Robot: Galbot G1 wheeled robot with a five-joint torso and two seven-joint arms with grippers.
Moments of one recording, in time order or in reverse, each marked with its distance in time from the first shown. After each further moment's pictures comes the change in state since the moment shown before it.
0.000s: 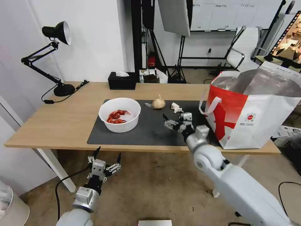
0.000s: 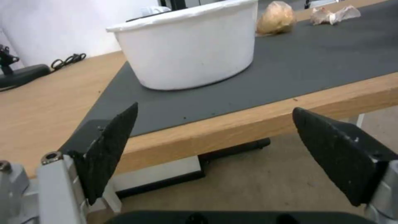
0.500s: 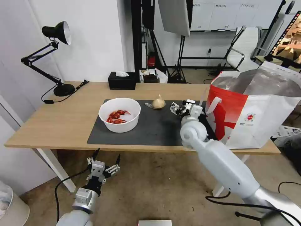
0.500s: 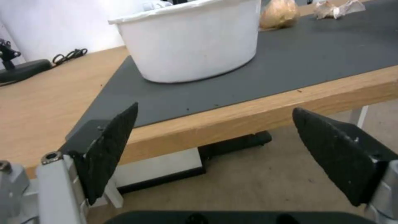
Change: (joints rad) left arm 0.007 -0.001 -0.005 0.007 -0.002 -0.001 -0.001; right arm 0.223 0.116 -0.039 -0.196 0.226 -0.090 0.344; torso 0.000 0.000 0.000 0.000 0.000
